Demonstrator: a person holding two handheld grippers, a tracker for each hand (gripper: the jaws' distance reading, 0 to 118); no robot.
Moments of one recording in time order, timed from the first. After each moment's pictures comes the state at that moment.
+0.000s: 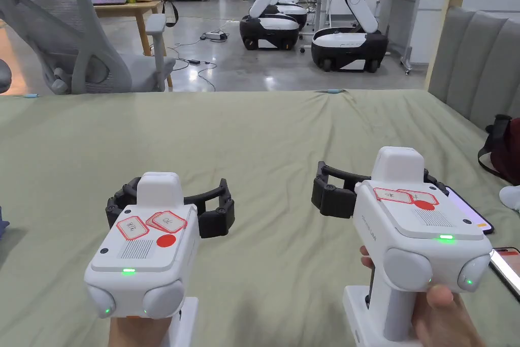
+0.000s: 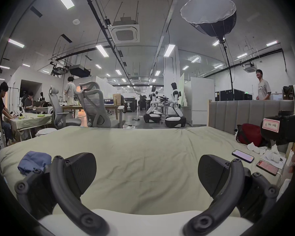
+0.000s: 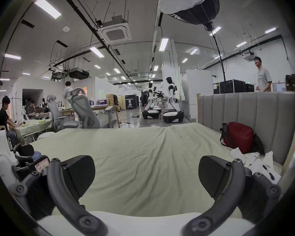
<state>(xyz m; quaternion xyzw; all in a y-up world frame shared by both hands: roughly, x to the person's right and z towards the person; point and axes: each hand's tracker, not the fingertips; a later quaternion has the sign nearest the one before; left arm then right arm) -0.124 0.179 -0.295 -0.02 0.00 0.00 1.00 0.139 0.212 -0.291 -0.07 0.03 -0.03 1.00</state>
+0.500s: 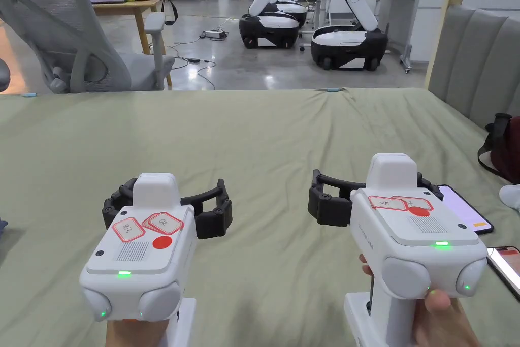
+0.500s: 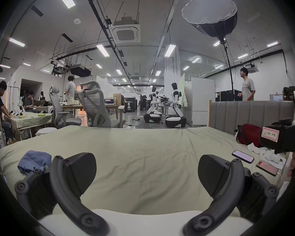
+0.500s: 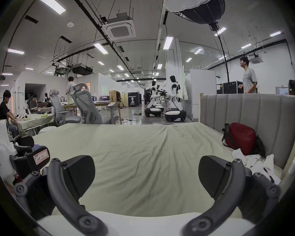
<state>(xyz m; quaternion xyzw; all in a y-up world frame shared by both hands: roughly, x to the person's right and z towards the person) -0.125 0.178 -0.294 -0.02 0.01 0.00 1.00 0.138 0.205 -0.292 -0.07 0.05 -0.01 1.00</state>
